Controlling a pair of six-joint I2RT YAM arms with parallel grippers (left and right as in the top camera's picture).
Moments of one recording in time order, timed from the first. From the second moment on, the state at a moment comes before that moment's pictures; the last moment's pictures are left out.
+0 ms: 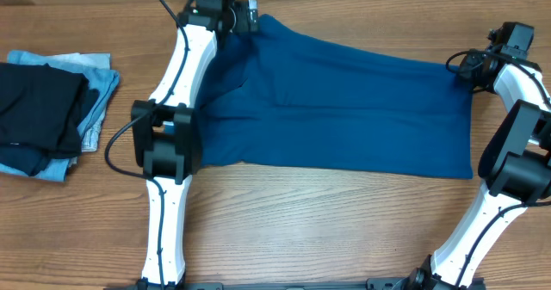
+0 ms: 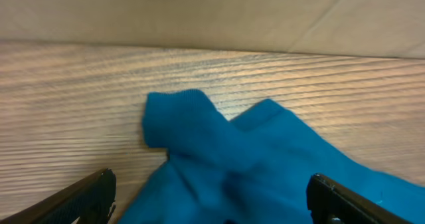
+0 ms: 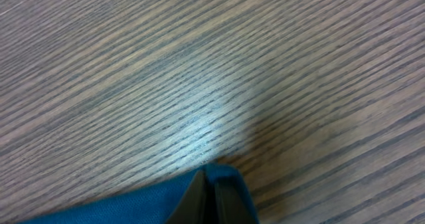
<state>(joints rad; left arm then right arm) -0.19 2.54 2.33 -0.58 0.04 -0.25 -0.39 2.29 1.70 -0.39 -0.03 0.15</state>
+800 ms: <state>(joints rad) -0.17 2.69 2.33 -0.34 0.07 -0.53 -0.39 2.29 1.70 -0.40 -0.03 0.15</state>
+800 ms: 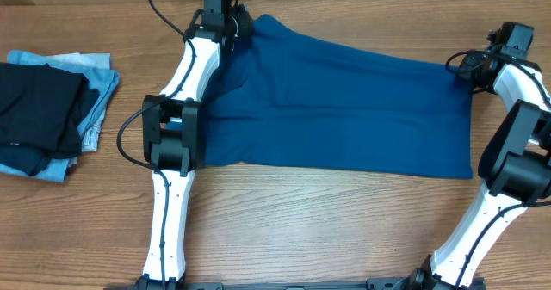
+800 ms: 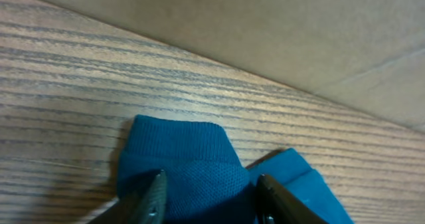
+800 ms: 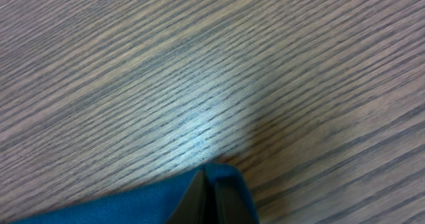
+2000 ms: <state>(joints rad) -0.12 2.70 3.01 -1.23 0.16 -0.26 -0.39 2.02 1.70 -0.71 -0.13 0.15</state>
